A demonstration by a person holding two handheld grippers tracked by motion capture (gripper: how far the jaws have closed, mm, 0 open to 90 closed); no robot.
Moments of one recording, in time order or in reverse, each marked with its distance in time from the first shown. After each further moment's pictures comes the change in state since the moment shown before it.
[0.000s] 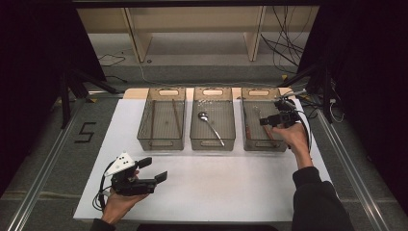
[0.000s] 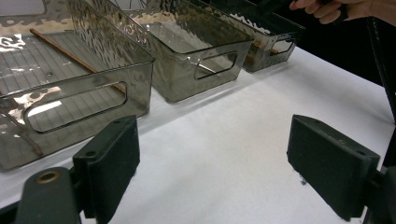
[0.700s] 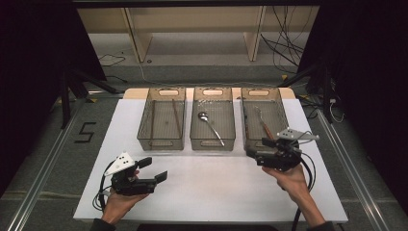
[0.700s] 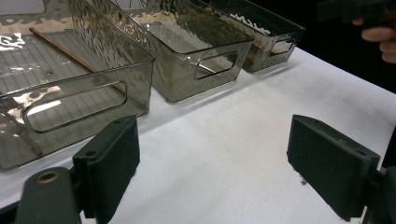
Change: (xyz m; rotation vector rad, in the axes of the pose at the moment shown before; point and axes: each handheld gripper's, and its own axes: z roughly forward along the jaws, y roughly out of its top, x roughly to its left) left arm 0.001 0.001 0.000 0.000 -0.002 -0.006; right arm 0.082 -0.115 -0.063 -0.350 0.264 -0.161
